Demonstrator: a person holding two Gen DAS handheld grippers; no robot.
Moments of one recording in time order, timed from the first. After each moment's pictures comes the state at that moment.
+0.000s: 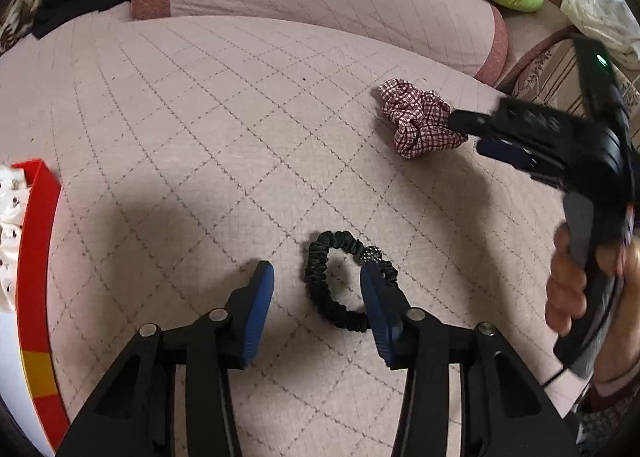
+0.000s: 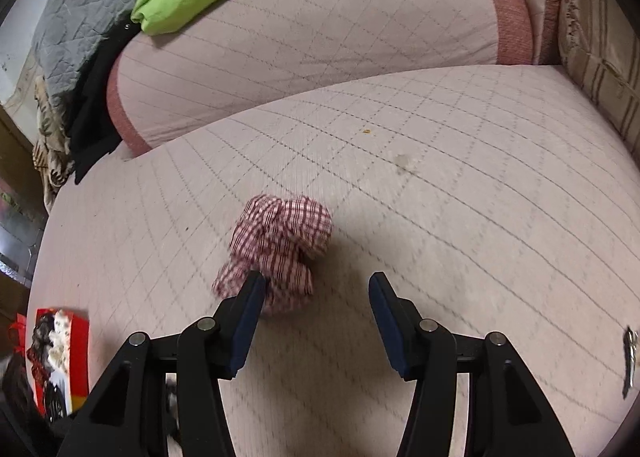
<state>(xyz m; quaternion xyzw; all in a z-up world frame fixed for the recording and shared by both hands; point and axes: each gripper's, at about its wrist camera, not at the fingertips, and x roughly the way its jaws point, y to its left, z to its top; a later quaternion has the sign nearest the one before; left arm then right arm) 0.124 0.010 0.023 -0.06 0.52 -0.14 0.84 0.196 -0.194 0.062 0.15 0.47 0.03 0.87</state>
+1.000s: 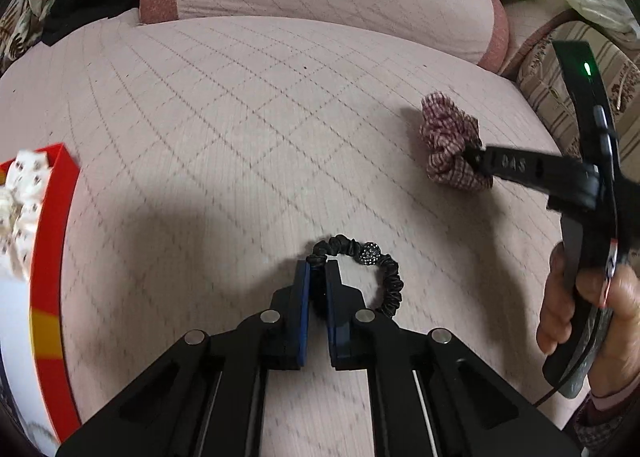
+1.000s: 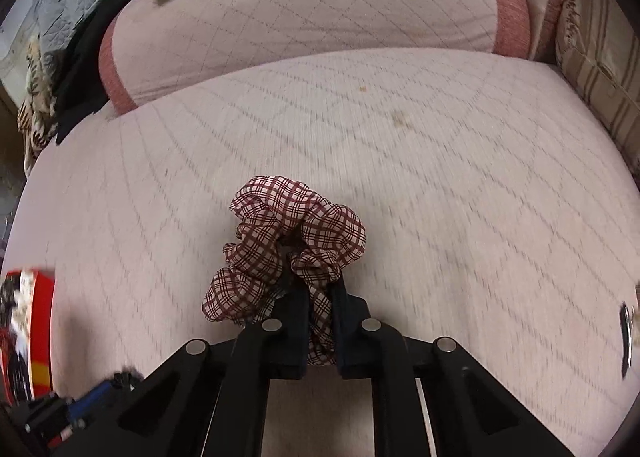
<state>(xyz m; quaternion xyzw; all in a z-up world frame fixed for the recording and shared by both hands) 0.091 0.008 0.029 -0.04 0.52 -0.12 0.84 0.162 -0.179 0.036 0.10 0.49 0.01 0.86</state>
